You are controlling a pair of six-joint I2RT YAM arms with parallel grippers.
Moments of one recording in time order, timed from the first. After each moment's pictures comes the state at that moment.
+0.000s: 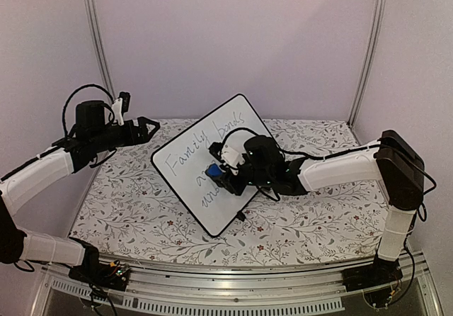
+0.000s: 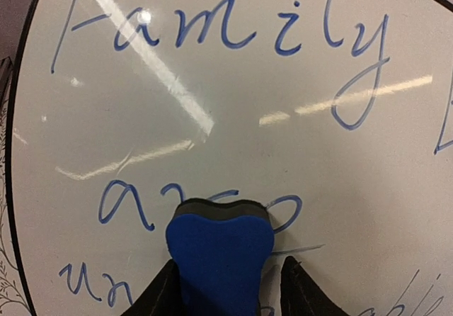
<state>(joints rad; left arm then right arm) -0.25 1.16 0.86 -0.07 0.29 -0.33 0.97 1.89 1.17 0.26 -0.04 -0.17</state>
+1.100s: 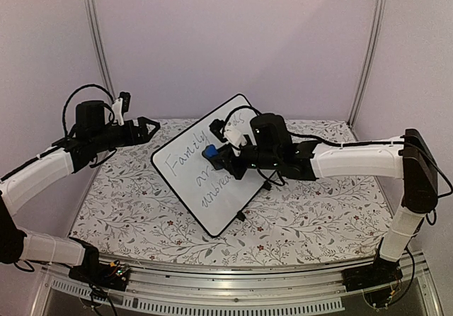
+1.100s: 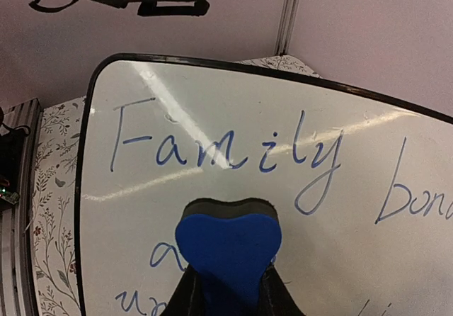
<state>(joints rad) -0.25 1.16 0.86 -0.07 0.29 -0.33 0.96 1.78 1.26 0.14 -0.12 -0.14</state>
